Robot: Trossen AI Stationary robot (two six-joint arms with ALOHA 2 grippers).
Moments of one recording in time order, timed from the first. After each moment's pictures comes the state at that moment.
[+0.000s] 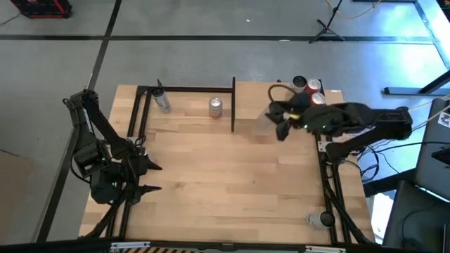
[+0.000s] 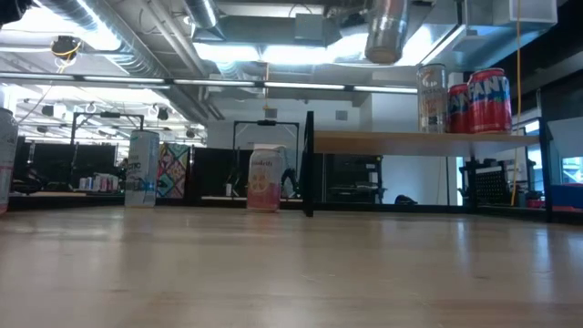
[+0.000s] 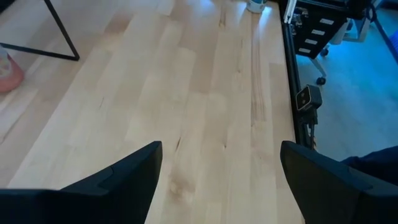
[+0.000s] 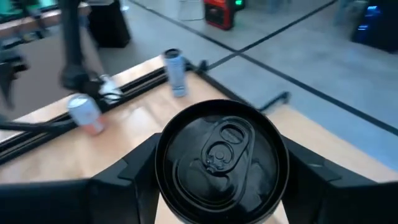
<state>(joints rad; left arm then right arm) -1.04 1.06 1.11 -1.04 -0.75 -1.04 0.18 1.18 1.47 -0.84 0.66 0.50</state>
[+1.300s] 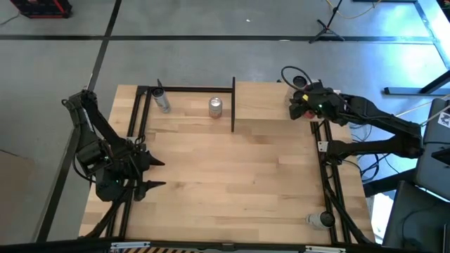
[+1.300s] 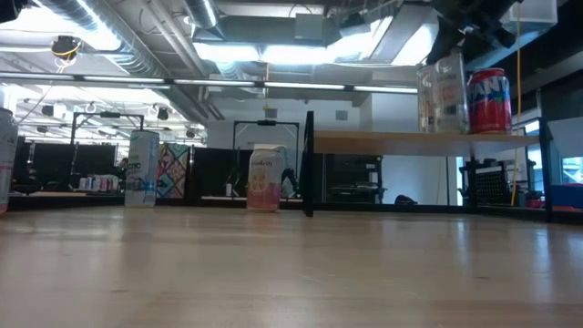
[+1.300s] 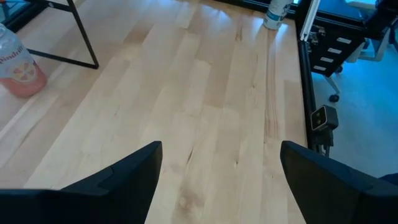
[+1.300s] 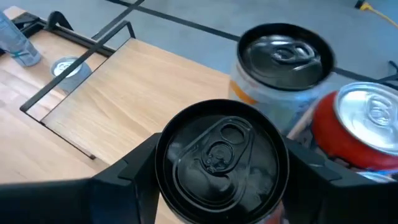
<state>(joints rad) -0.98 1.06 1.11 -1.03 -0.79 -1.05 -0.29 0.92 1.13 -0.97 0.55 0.54</state>
